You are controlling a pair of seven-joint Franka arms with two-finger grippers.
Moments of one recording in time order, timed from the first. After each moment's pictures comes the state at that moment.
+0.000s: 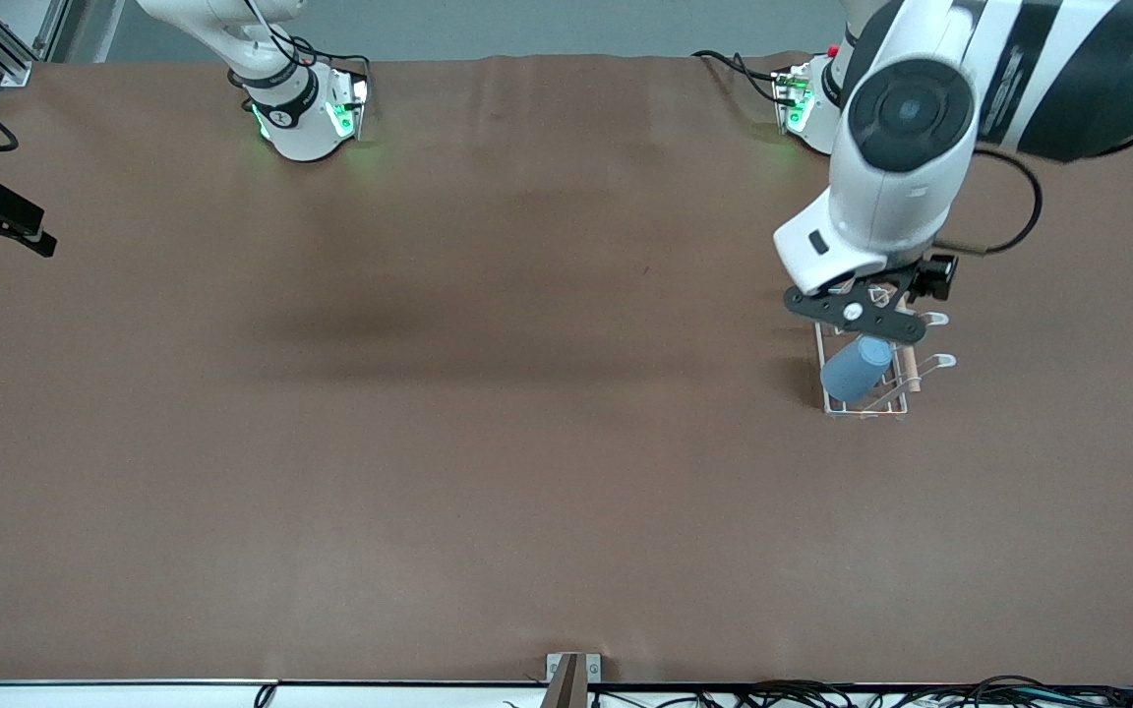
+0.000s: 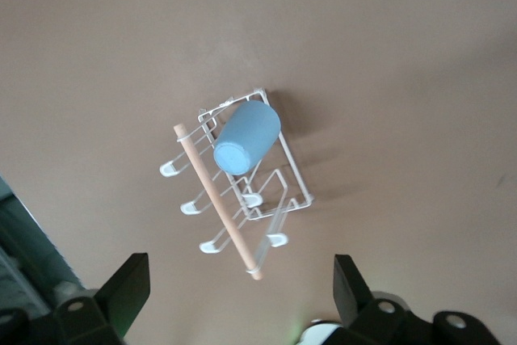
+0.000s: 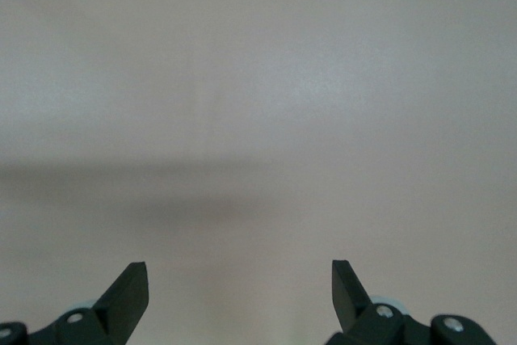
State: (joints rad) left arm -0.30 0.27 -0.23 -1.31 0.31 1.35 -0.12; right arm 0.00 -0.04 -0.08 -1.56 0.02 1.53 -0.07
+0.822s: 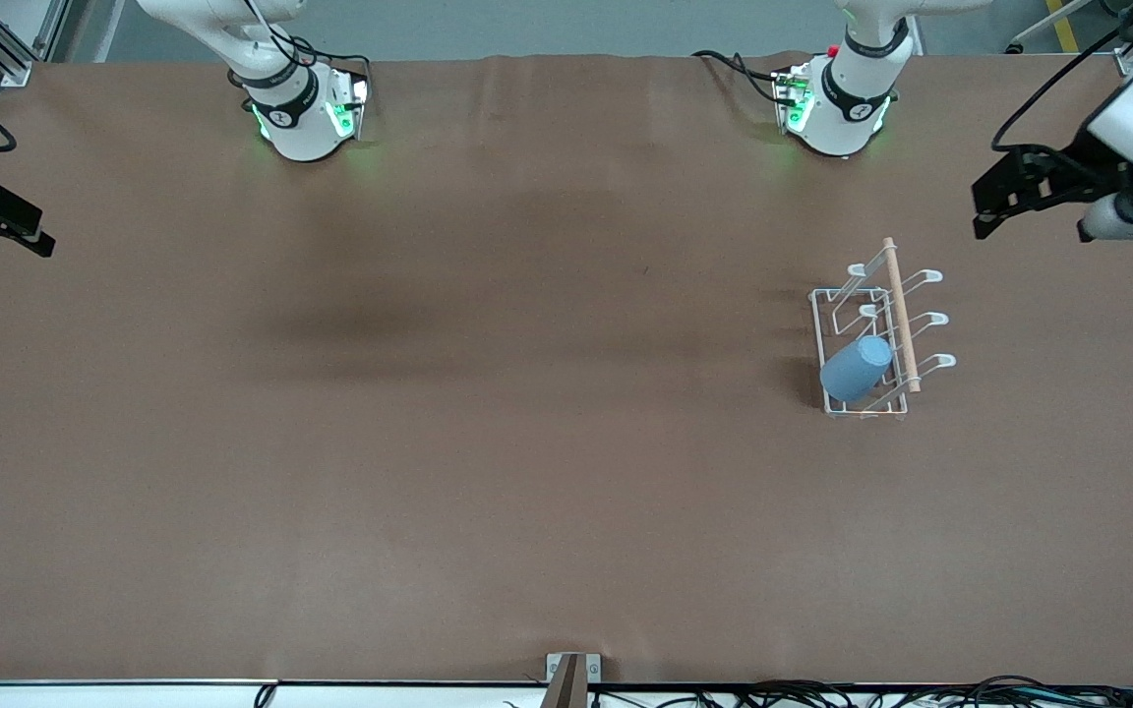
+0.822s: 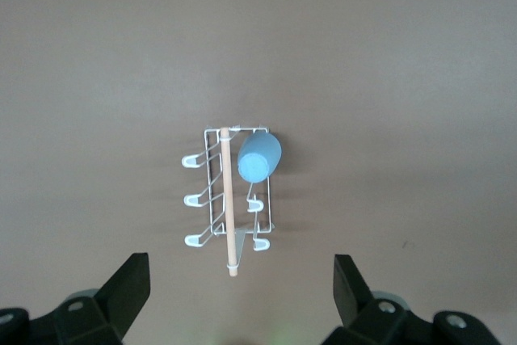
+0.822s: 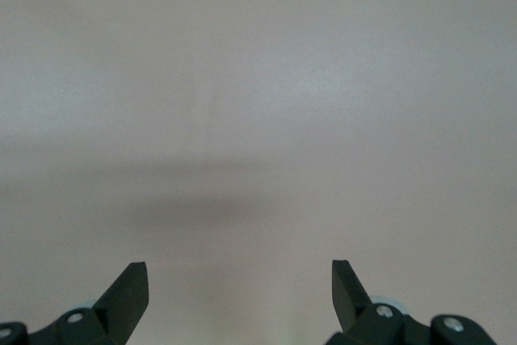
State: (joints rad) left arm 0.01 0.08 -0.22 -1.28 0.04 1.37 -0.14; right arm 0.00 -0.04 -0.09 -1.56 0.02 1.53 -0.07
